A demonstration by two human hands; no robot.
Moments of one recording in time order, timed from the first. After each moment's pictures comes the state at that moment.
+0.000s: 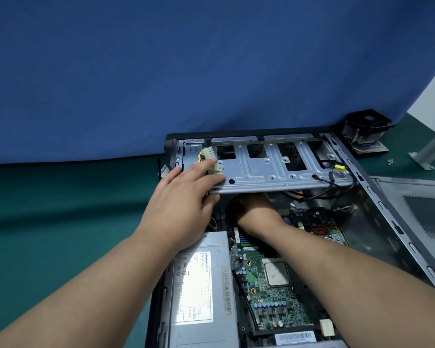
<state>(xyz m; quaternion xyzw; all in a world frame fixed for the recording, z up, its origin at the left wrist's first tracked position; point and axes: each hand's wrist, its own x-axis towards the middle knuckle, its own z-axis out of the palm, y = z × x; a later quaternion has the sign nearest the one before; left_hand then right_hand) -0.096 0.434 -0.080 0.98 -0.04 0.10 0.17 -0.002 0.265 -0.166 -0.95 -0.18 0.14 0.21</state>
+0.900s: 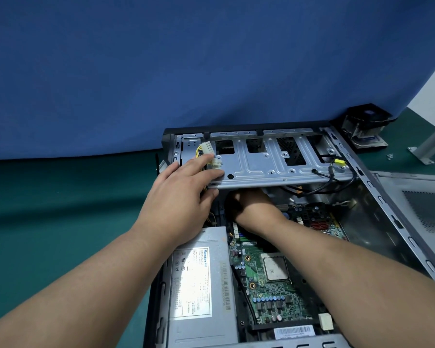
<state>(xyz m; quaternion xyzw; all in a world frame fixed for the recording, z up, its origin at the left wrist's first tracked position) -0.095 0.434 -0.079 0.98 -0.04 0.10 0.18 -0.004 0.261 -0.165 -0.95 -0.22 0.13 0.19</state>
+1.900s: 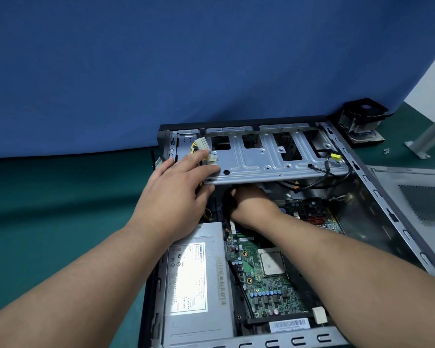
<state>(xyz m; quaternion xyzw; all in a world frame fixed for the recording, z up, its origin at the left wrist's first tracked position) -0.095 0.436 -0.082 0.98 -0.03 0.10 0.18 -0.009 0.266 -0.151 -0.95 -0.23 0.14 0.14</state>
